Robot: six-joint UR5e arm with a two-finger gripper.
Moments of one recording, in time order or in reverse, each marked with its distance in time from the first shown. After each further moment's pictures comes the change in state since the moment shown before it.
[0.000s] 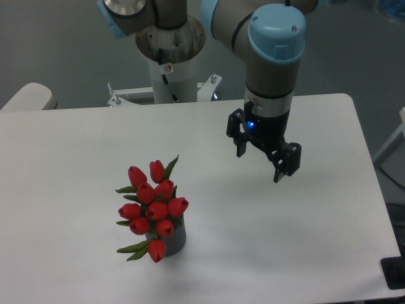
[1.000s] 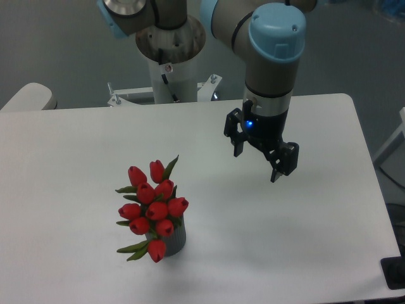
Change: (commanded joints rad) arm 0.012 0.011 -0.063 -0.014 -0.128 -0.029
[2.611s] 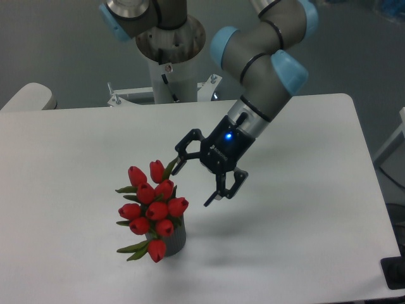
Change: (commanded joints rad) arm 0.035 -0.029 -0.333 0.360 -0.749 0.000
